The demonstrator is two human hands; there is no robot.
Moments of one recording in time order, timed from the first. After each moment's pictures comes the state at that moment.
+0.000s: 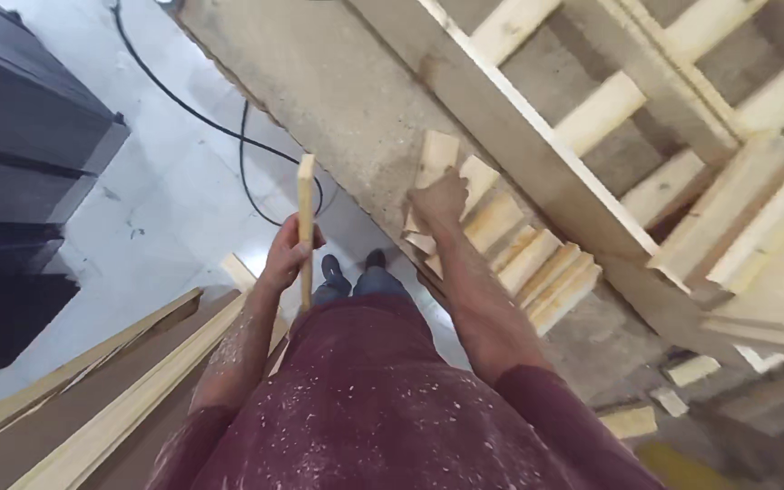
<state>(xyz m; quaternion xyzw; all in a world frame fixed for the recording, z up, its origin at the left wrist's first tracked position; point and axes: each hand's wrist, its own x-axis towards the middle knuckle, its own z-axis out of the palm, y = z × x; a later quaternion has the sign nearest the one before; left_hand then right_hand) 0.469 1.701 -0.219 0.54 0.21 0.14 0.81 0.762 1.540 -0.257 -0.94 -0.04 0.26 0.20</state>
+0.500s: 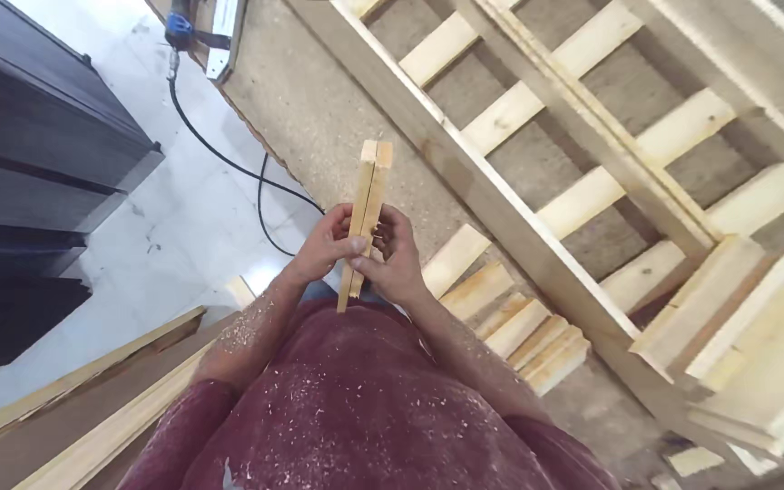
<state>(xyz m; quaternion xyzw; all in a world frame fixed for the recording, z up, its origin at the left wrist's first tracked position) 0.607 1.733 -0.156 0.56 0.13 0.10 0.81 0.710 1.588 -0.155 -0.59 -0.31 0.33 0.67</state>
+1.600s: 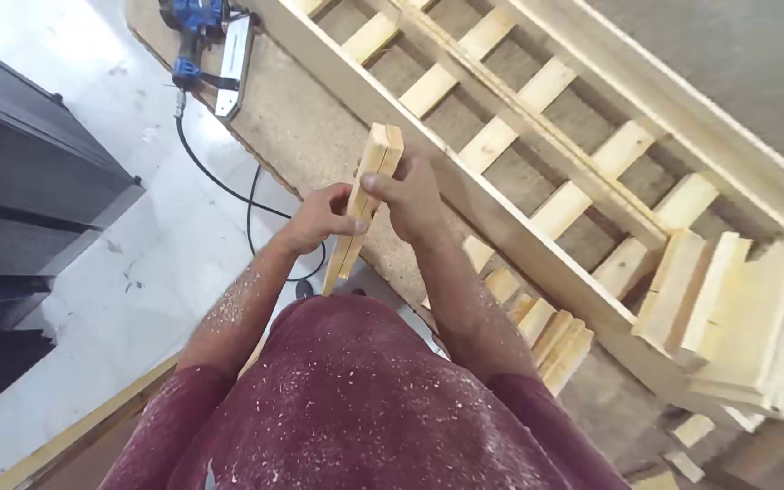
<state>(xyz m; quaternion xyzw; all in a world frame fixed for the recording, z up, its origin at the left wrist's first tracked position) 0.598 1.851 -0.109 0.63 0.12 0.01 0.76 0.729 1.716 -0.068 -0.61 -0.28 0.33 0.67</state>
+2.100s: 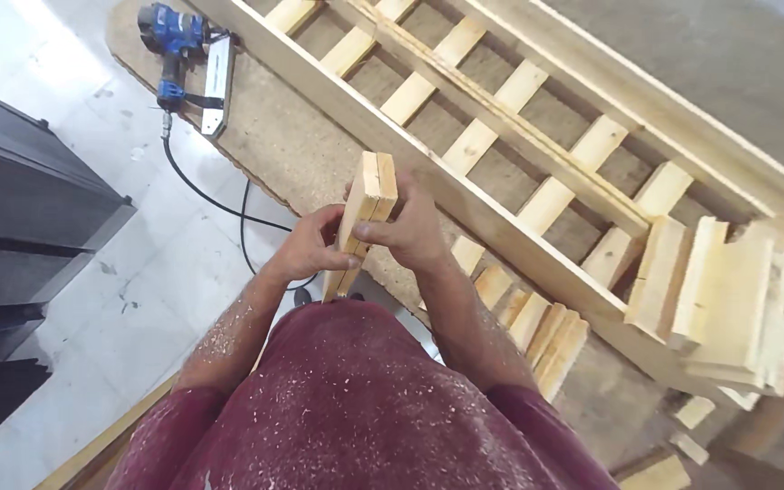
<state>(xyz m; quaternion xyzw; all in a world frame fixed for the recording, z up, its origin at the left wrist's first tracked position) 0.588 1.845 -0.106 0.64 0.02 0.03 0.77 0.713 1.688 -0.053 -0.58 -0.31 0.34 0.67</state>
